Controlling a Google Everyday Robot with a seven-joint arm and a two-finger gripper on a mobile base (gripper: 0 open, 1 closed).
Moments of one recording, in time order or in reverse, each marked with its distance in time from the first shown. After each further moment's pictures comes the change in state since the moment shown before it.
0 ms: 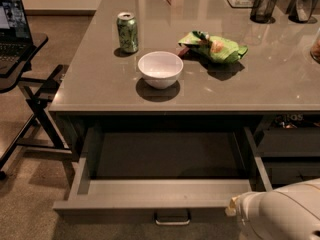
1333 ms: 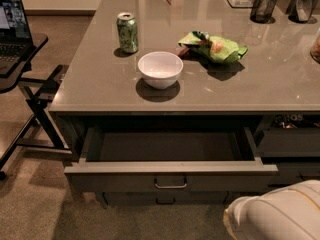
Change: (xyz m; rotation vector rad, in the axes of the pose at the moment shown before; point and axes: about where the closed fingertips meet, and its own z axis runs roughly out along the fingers) arm -0.013 0.011 -0.001 -0.031 0.028 -0.139
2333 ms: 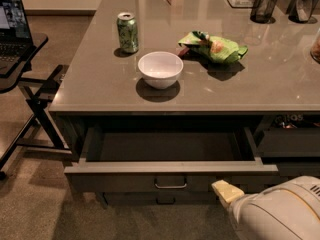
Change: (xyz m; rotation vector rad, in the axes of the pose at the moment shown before) arm 0.011 -0.001 -0.004 -0.011 0.077 -0.067
